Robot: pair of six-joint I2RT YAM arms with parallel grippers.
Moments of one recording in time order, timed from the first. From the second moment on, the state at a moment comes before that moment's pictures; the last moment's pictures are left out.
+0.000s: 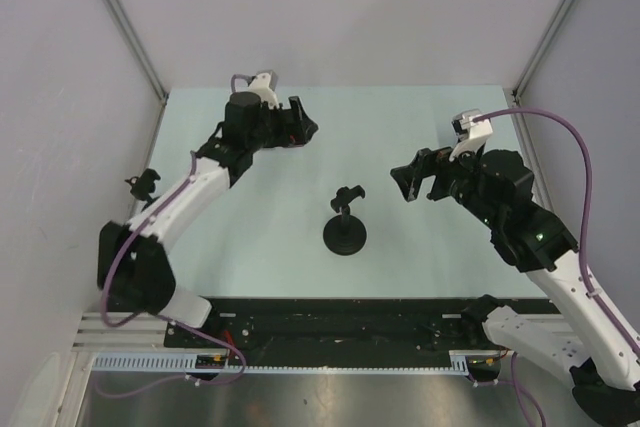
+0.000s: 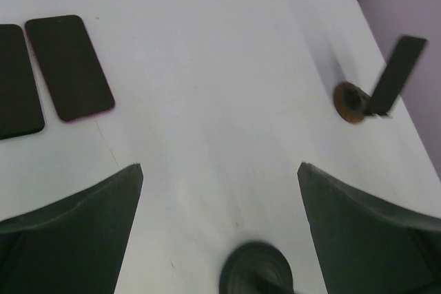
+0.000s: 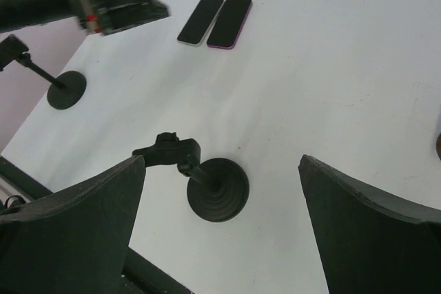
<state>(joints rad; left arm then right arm) -0.38 1.55 1.26 -0.12 0.15 -0.41 0.58 0.82 1.12 -0.50 0.02 0.29</state>
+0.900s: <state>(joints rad) -1.02 1.16 1.01 -0.37 -0.39 -0.45 0.58 0.93 1.08 -0.50 0.18 0.34</state>
